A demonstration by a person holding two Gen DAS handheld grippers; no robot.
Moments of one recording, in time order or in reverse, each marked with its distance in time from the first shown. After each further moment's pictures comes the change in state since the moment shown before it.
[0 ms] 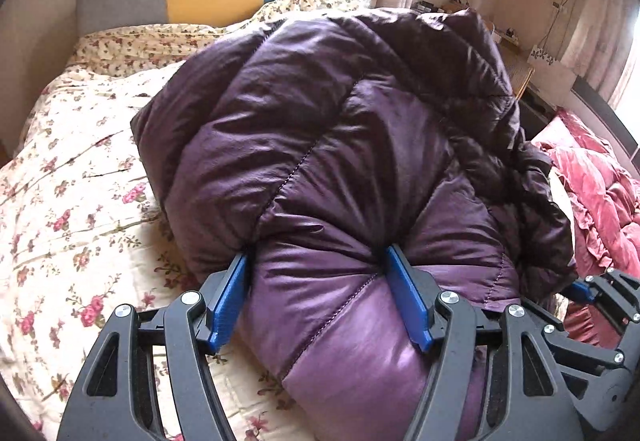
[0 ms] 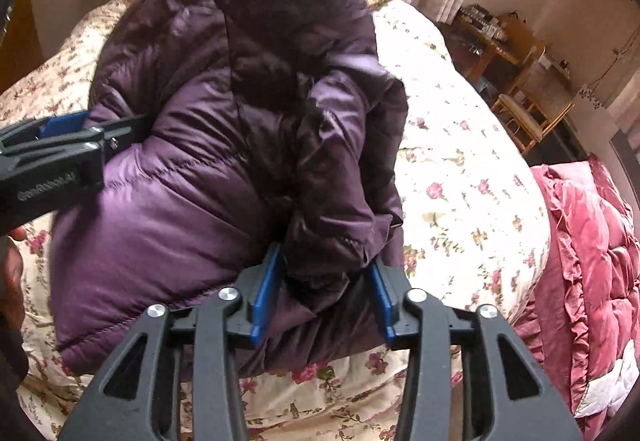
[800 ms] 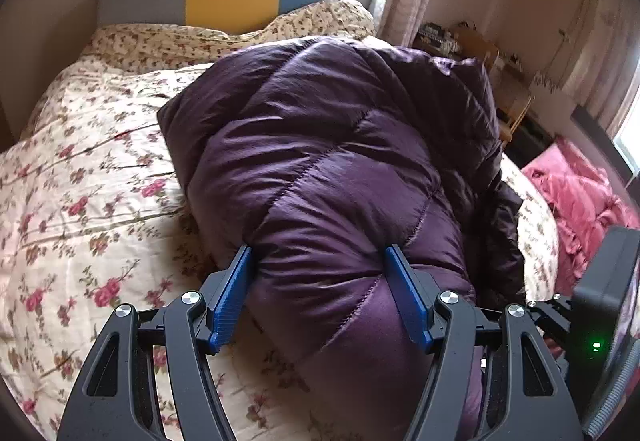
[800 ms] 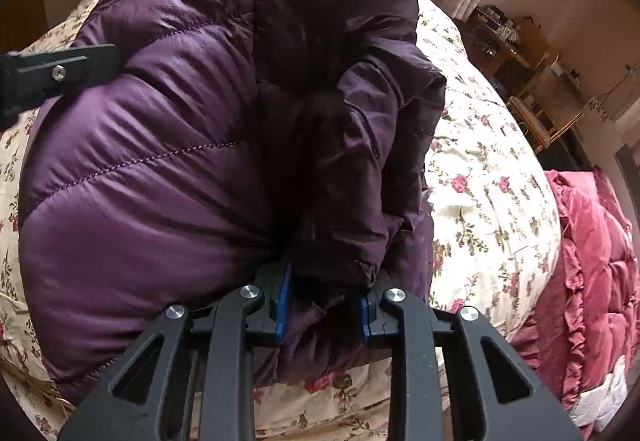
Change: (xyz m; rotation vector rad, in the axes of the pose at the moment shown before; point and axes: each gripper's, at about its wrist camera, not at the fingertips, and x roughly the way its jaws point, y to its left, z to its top) left arm -0.028 0.001 -0.003 -0.062 -0.042 -0.013; right arm 0.024 0.024 -0.027 -0.054 0.076 0.012
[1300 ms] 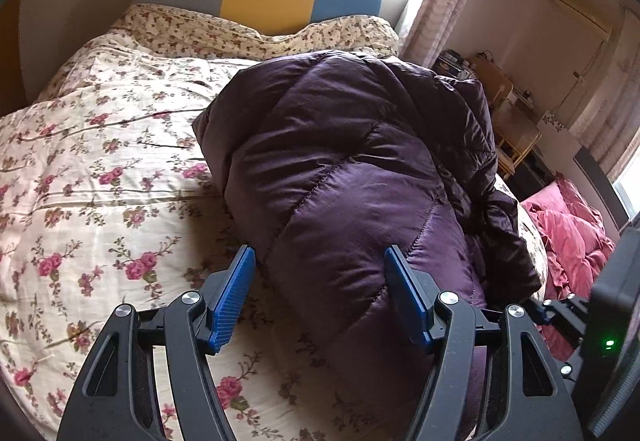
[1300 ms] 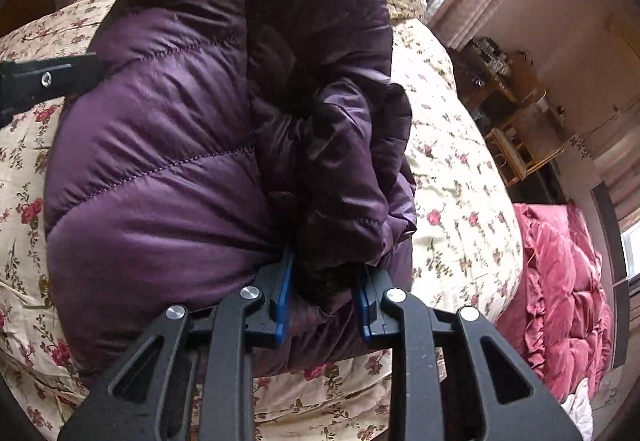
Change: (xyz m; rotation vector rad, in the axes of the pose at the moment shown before) left arm -0.033 0.040 -0.009 -0.143 -0.041 -0.017; right arm -0.035 0.029 0.012 -0.101 -0.028 -0.108
